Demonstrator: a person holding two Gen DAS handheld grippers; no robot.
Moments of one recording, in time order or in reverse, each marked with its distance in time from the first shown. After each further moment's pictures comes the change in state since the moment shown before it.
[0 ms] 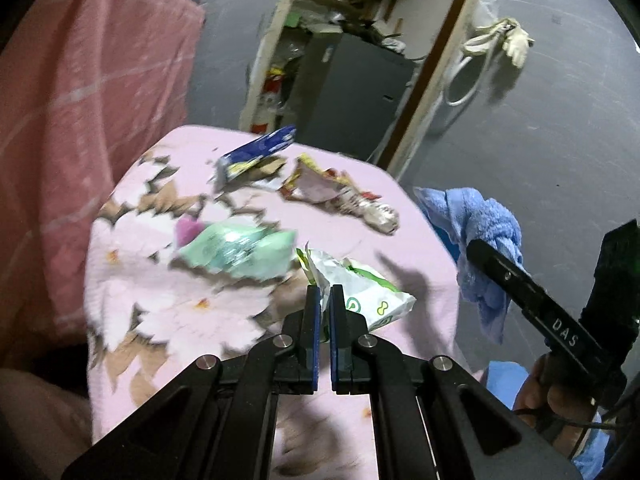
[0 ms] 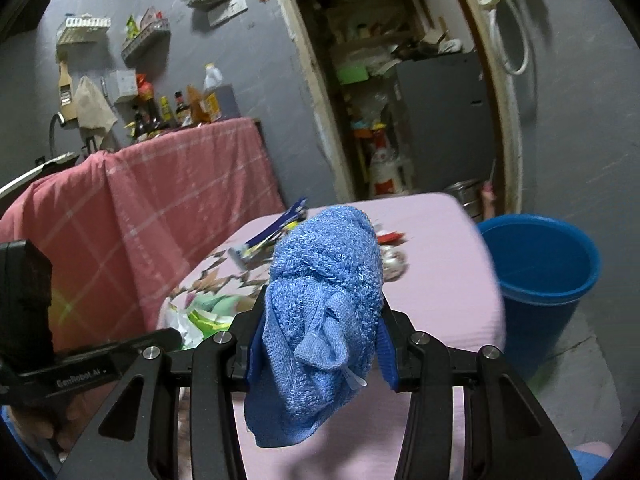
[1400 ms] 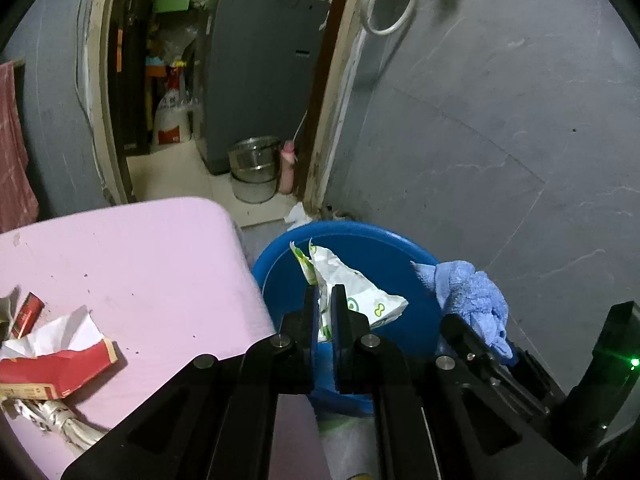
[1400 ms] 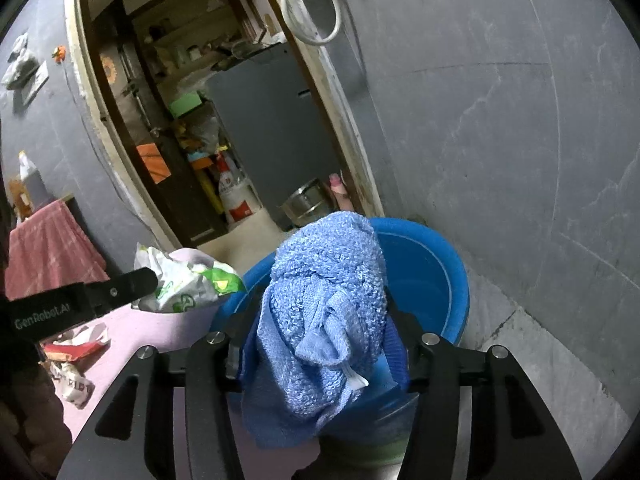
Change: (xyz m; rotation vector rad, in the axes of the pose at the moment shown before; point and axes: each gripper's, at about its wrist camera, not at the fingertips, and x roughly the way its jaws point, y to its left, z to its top) left arm 0.329 -0.183 0.108 0.230 0.146 -0.069; right arm 0.057 -0.262 0.017 0.325 -0.038 -0.388
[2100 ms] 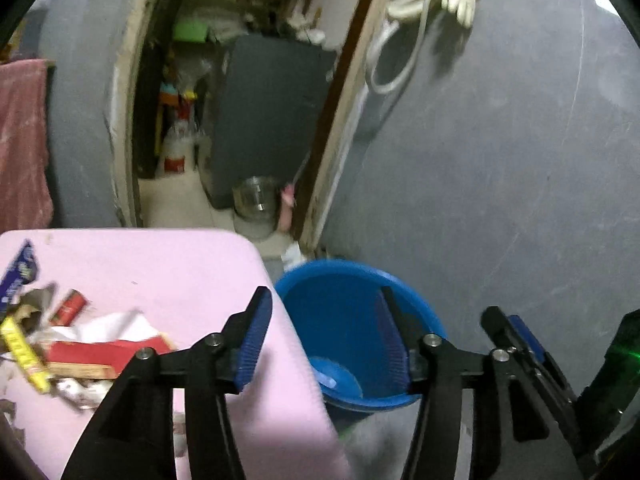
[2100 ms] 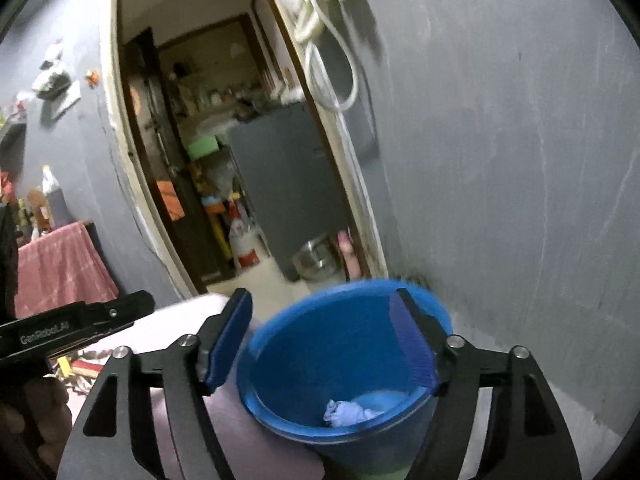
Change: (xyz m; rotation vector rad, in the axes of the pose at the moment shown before) left arm -0.094 0.019 -0.013 -0.056 -0.205 -0.037; right arm -0.063 0.029 0.022 -0.073 -0.234 0.012
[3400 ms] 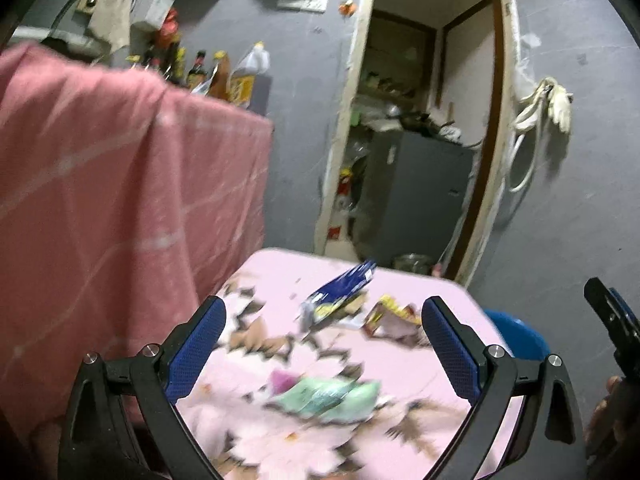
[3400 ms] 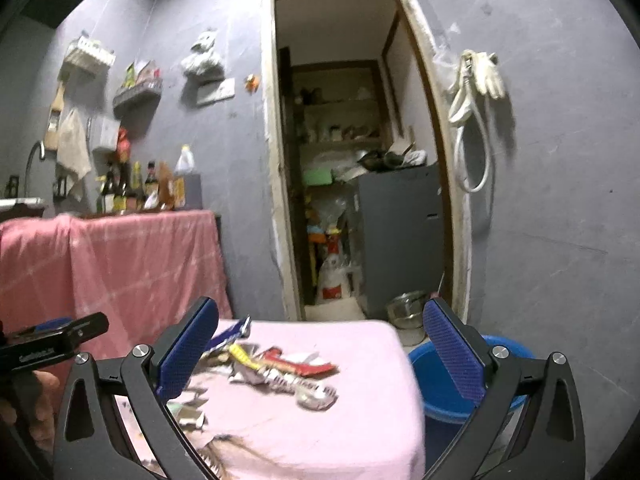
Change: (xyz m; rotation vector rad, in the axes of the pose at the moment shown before) left arm -0.274 0.140 -0.086 -0.125 -0.269 0.466; right arm -0.115 0.194 -0.023 -0.275 -0.135 0.278
